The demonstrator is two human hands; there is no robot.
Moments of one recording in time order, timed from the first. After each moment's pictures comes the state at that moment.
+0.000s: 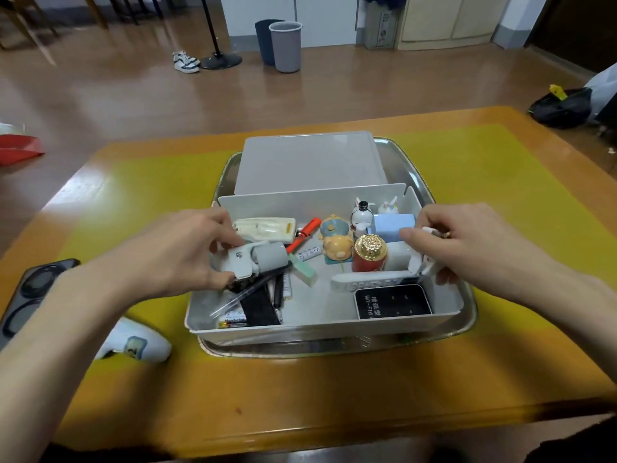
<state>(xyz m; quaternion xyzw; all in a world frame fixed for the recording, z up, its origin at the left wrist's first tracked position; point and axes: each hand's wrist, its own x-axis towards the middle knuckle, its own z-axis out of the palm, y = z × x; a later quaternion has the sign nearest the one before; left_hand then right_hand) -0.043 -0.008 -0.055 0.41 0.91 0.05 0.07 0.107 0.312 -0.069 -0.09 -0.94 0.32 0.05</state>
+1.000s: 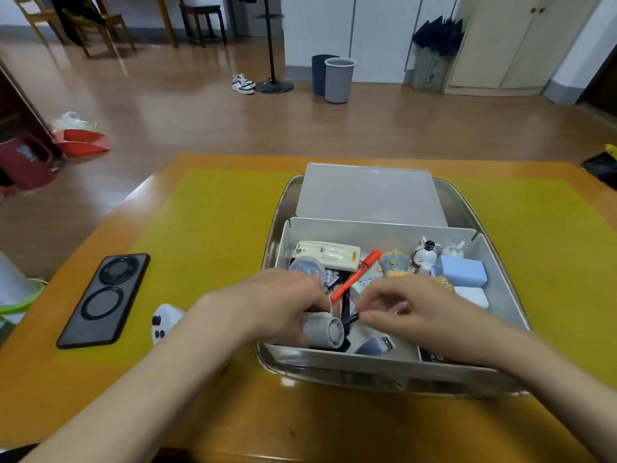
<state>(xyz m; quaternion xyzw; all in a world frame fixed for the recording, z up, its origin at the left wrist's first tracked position) -0.029 -0.011 -0.086 0.48 0.86 0.00 0.16 0.056 0.214 -0.093 0.12 -0.92 0.37 -0.09</state>
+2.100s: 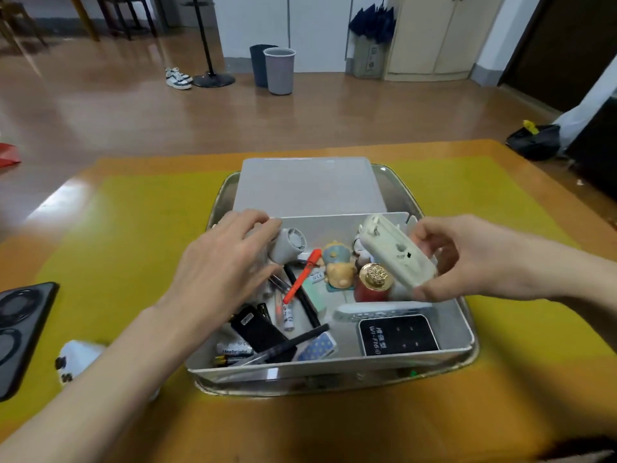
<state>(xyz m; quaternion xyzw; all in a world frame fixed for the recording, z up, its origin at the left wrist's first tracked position) -0.051 0.021 -0.097 0.43 0.88 0.09 -0.18 0.083 0.314 -0.032 -0.05 -0.93 0.35 -0.11</state>
